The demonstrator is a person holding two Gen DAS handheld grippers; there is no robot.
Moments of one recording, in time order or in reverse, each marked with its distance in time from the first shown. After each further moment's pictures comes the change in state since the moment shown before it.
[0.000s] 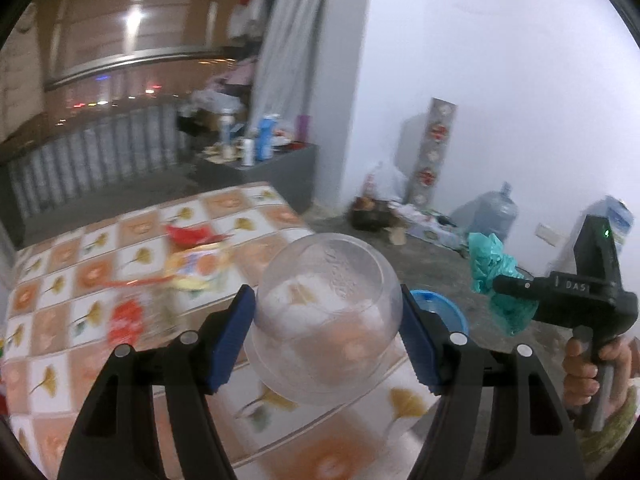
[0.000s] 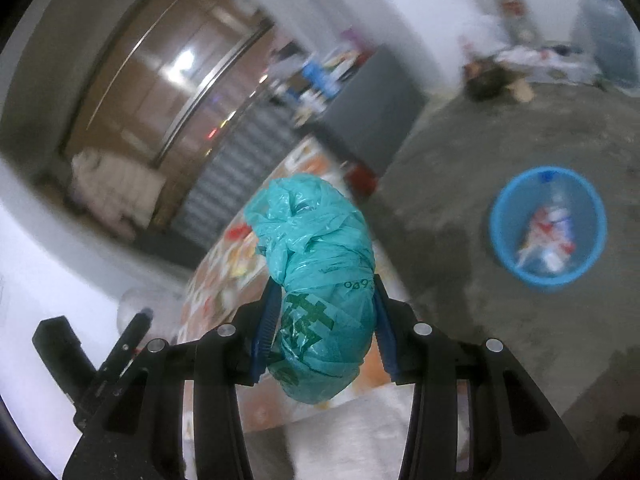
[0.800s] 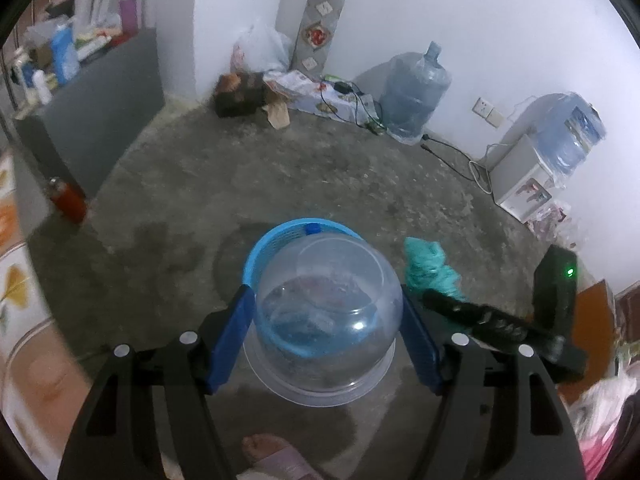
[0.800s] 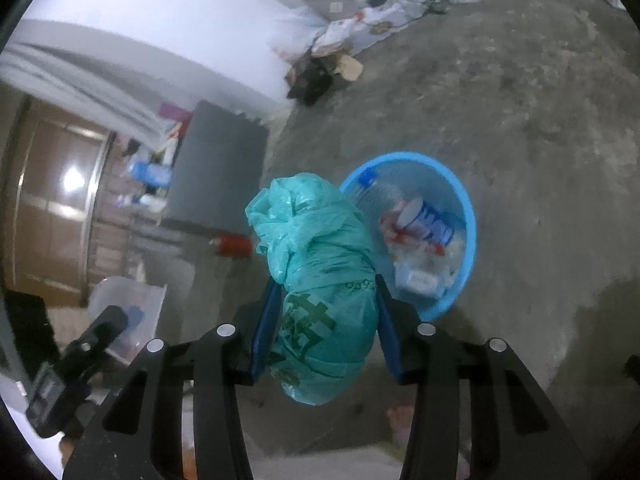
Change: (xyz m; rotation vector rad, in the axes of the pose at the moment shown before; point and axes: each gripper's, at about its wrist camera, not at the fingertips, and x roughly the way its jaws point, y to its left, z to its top) left arm 0.335 -0.219 0.037 0.172 0.524 -0.316; right arm 0.031 -0.231 0.053 0.463 -0.091 -0.250
